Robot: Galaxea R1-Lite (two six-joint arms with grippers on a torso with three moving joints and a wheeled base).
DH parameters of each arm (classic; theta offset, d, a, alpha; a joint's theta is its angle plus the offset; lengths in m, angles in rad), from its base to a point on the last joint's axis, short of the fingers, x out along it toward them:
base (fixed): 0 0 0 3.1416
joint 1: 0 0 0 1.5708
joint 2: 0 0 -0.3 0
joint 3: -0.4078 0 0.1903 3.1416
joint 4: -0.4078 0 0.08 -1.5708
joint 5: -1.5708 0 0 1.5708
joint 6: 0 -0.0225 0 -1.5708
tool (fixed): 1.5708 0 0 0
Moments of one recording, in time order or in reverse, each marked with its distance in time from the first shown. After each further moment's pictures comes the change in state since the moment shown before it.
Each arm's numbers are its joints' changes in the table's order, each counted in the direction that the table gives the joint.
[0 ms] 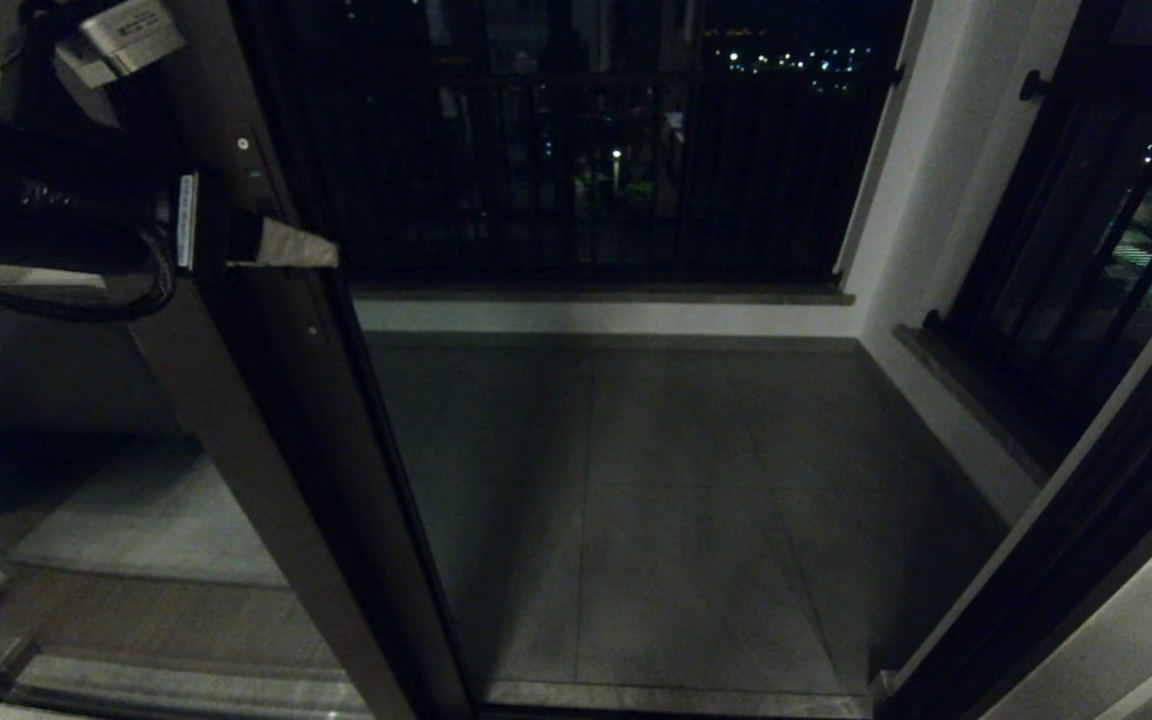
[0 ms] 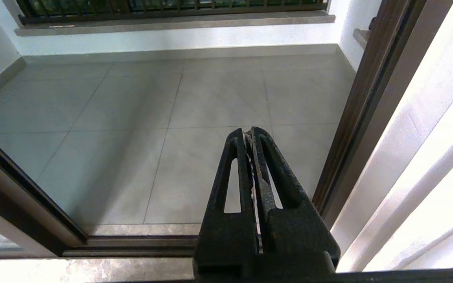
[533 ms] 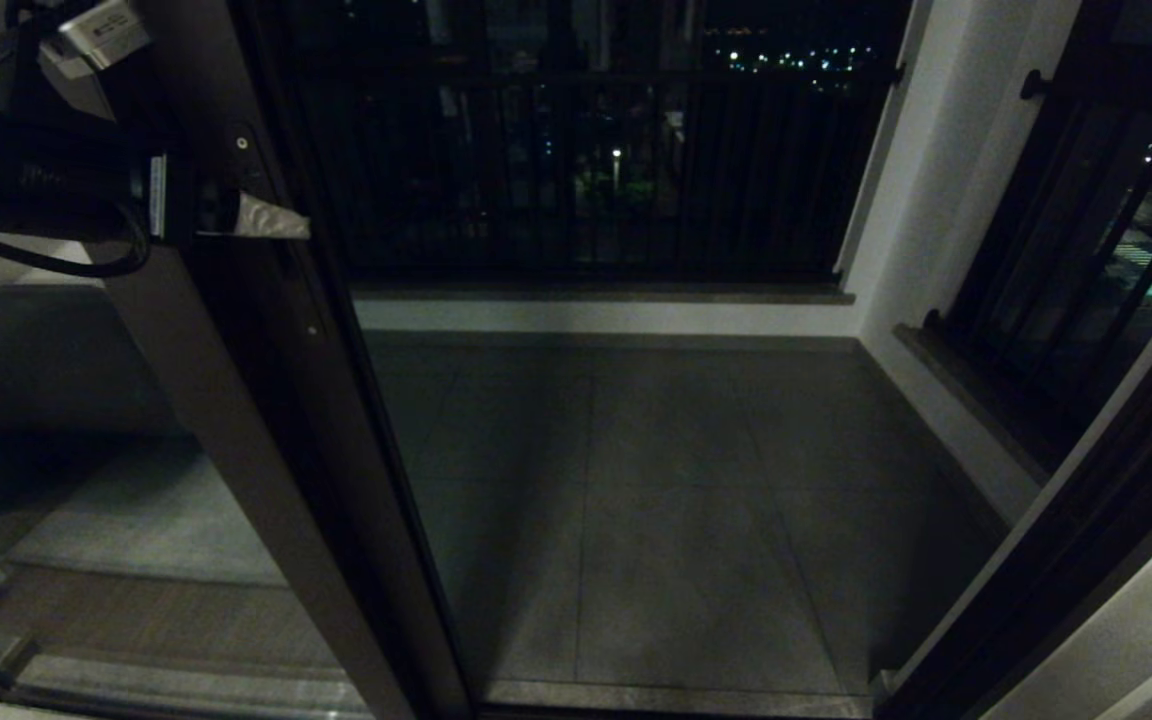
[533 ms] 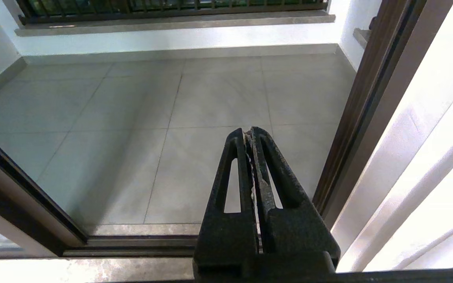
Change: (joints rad) left arm -0.187 0.118 -0.121 0.001 -0.142 -0.100; right arm 0.000 0.000 0.000 0.000 0.000 0.000
